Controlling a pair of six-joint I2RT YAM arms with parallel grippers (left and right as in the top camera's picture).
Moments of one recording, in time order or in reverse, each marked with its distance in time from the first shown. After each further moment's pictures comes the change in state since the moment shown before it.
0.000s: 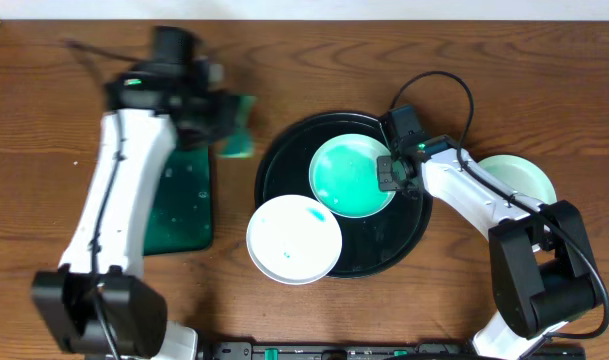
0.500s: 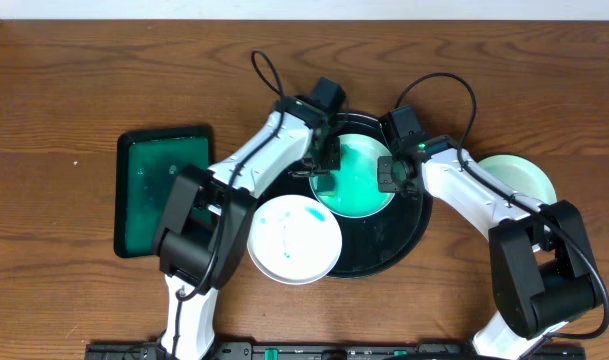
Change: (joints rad) left arm -0.452 0.424 -0.016 0.248 -0.026 -0.119; right arm -0.001 0.000 0.000 -0.032 -0.016 0.089
